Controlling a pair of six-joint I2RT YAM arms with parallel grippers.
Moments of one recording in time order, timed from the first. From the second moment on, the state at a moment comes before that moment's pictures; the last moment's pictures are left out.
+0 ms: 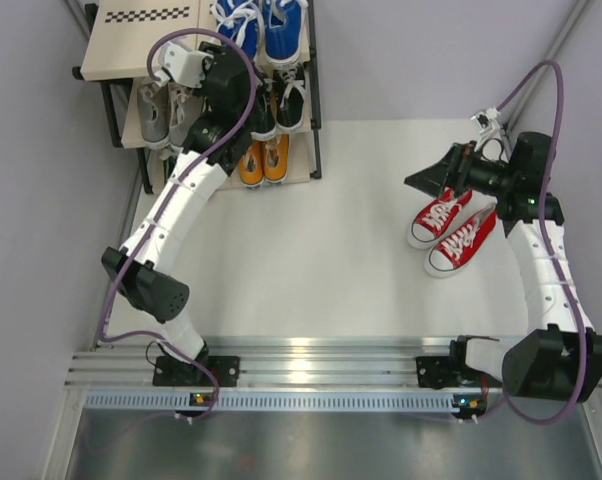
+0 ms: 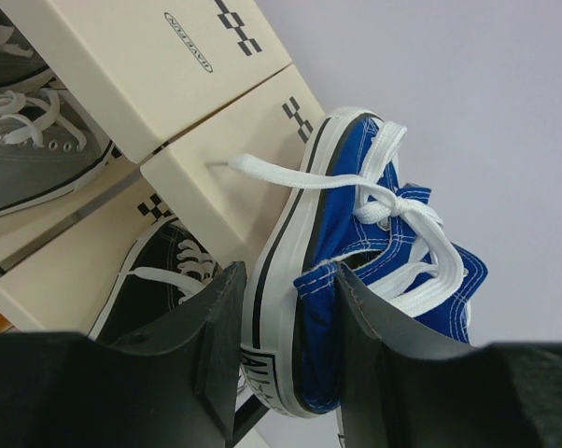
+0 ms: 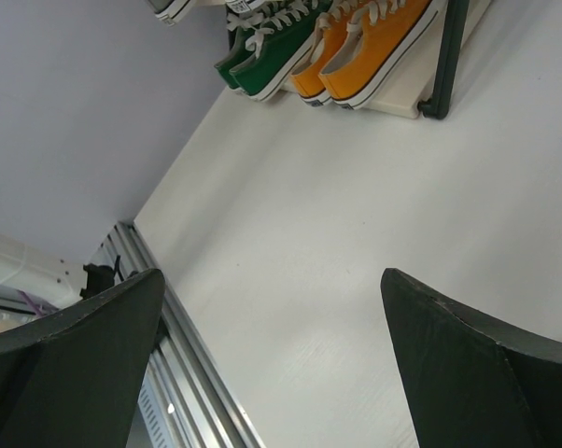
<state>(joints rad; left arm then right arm) -0.49 1.72 1.99 -0.19 -0.98 -0.90 -0.10 1.19 1.14 -0.28 -1.03 0.32</state>
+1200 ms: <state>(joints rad) -0.49 1.66 1.91 -0.23 -0.77 -1.12 -0.12 1.18 1.13 -0.28 -1.03 0.32</state>
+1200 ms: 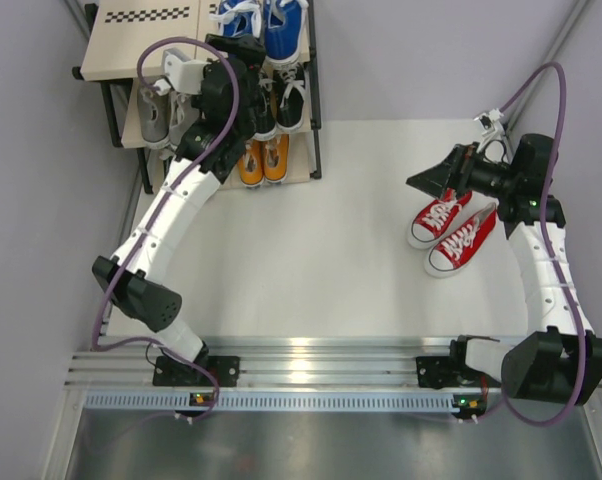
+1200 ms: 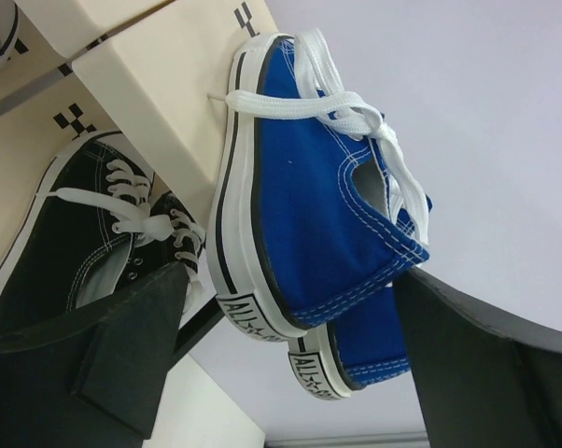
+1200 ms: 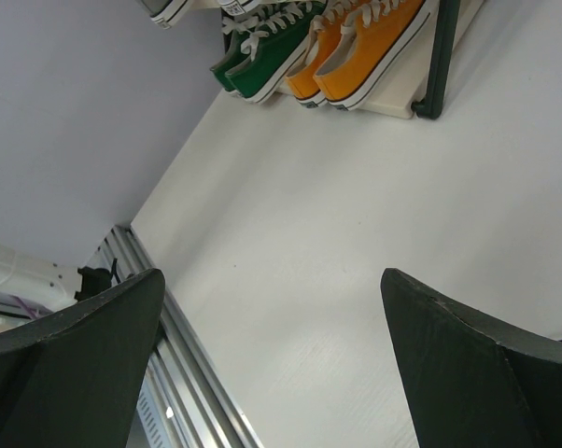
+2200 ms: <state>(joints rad) -0.44 1.23 1.62 -0.23 -0.51 -0.90 -0.12 1.21 1.16 -0.33 -1.05 0.21</state>
